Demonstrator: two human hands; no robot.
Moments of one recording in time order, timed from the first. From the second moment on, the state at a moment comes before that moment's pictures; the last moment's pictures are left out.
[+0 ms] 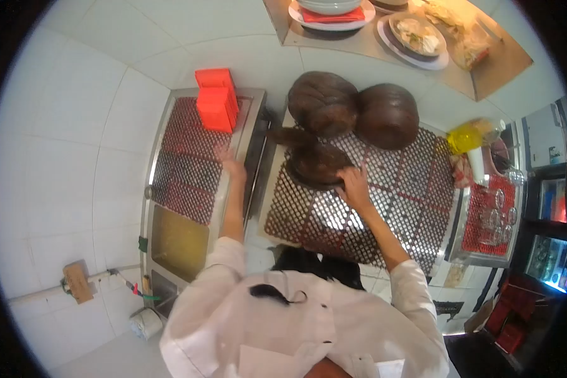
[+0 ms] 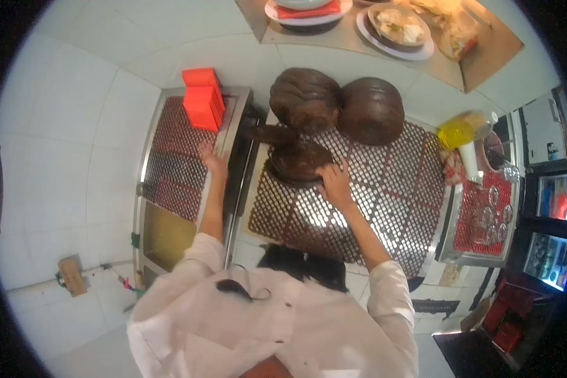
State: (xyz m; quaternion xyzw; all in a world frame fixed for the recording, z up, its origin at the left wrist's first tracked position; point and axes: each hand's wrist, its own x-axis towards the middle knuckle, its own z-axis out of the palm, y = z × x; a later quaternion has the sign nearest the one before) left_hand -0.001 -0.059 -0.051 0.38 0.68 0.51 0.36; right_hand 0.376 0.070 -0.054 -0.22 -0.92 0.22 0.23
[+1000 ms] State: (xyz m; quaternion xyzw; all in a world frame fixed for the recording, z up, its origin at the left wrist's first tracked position) left_hand 0.134 -0.072 -0.035 0.35 0.71 0.54 0.29; right_hand 0.407 -0.029 0.007 -0.31 -0.88 0.26 0.23
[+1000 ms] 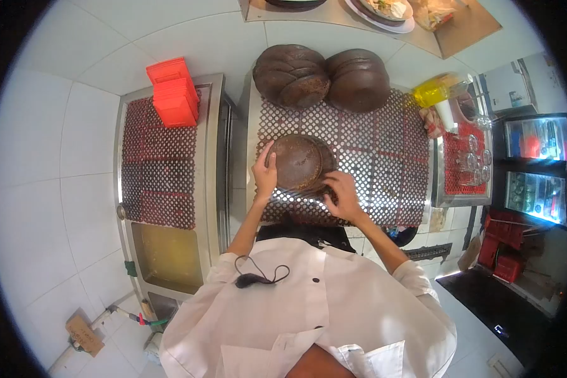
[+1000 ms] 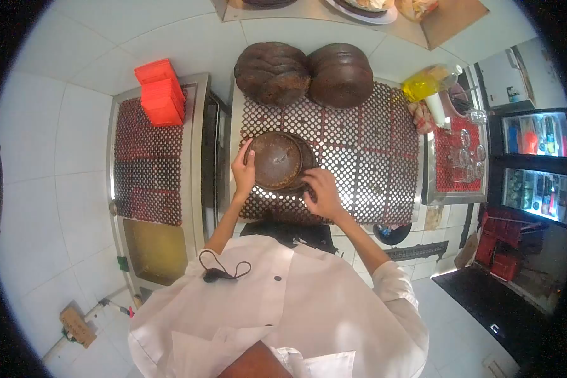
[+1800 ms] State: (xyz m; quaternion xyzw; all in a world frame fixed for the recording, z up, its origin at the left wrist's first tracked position) left_hand 0.122 -0.089 -0.100 0.21 0.56 0.62 0.51; right_hand 0.352 0.031 -0.067 -0.48 -0.67 0.52 0.25
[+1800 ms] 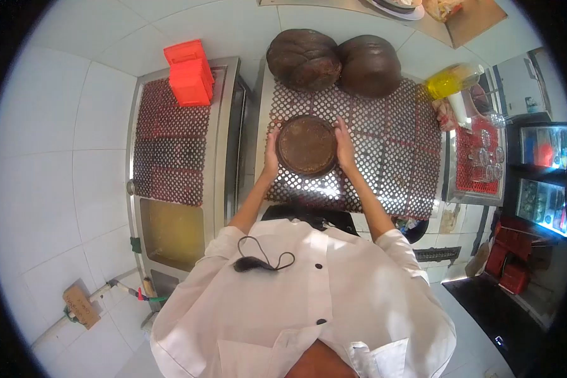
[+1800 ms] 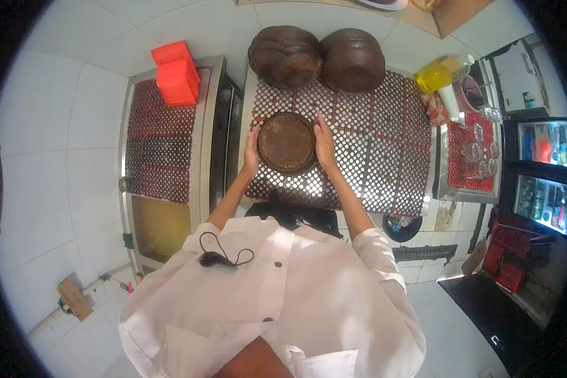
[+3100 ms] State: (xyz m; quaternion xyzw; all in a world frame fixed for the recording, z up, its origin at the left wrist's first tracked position) left_hand 0.194 -0.158 -0.028 -0.04 0.51 0.55 0.66; right_hand 0.294 0.028 -0.061 -0.43 -0.81 0.37 0.15
